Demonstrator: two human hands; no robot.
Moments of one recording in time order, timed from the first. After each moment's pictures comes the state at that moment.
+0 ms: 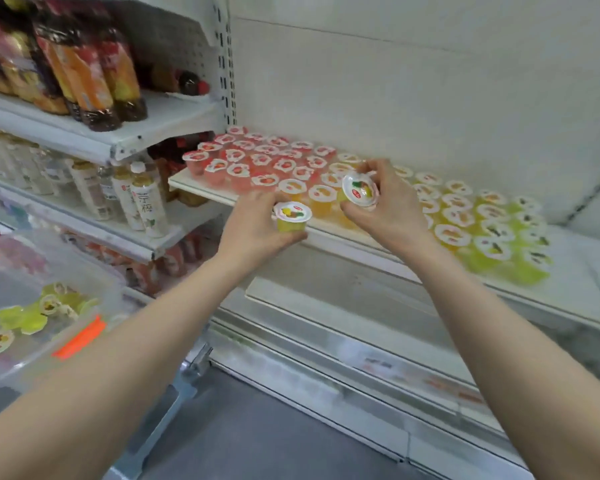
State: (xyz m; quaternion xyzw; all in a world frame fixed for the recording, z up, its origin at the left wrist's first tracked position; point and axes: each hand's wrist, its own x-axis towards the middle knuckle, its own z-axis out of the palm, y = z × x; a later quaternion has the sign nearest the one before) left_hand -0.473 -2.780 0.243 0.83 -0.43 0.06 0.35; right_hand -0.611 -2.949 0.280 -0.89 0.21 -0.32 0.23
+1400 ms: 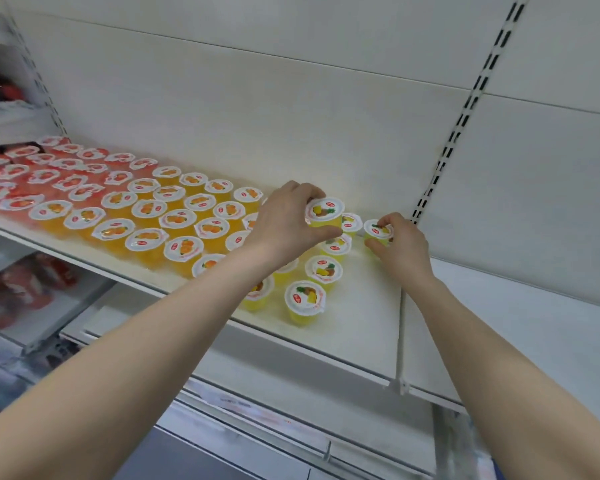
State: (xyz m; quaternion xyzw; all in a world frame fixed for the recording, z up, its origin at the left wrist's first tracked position) left_hand -0.691 -3.154 0.276 0.79 -0.49 0.03 0.37; right_hand -0.830 -3.338 0.211 -0.87 0.37 -0.27 0.21
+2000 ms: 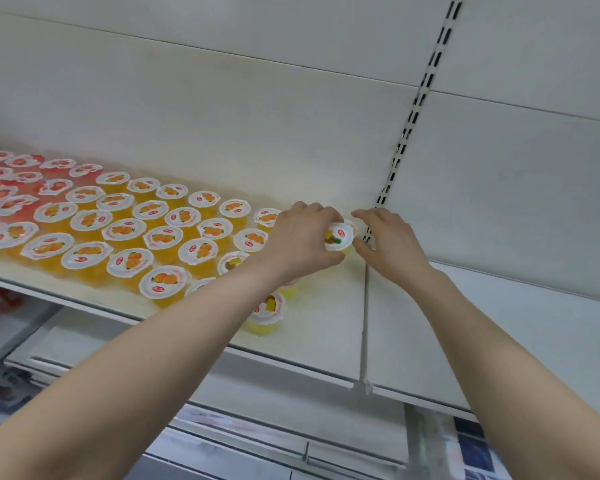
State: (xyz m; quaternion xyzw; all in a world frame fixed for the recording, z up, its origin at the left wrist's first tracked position) left_hand -0.732 -3.216 0.259 0.77 -0.59 0.04 0.24; right_hand -0.869 -3.359 0.232 -0.94 0.29 -0.20 0.04
